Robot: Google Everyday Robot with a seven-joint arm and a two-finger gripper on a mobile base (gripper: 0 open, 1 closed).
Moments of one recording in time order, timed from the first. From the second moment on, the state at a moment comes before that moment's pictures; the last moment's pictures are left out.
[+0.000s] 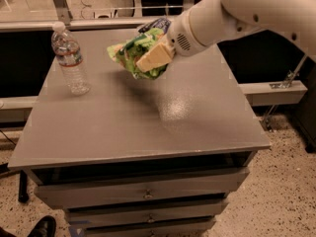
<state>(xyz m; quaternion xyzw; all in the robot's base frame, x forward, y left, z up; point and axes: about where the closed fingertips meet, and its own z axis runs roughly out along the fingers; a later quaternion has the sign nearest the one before) 0.601 -0.003 0.948 -0.46 0.78 0.16 0.40</state>
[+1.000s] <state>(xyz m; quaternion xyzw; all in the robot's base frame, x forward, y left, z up) 0.652 0.074 0.924 -0.44 0.77 0.19 0.42</state>
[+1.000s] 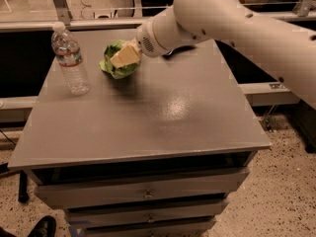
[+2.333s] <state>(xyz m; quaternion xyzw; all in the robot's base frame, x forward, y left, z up) 0.642 0.105 0.891 -0.41 0.78 0.24 0.40</state>
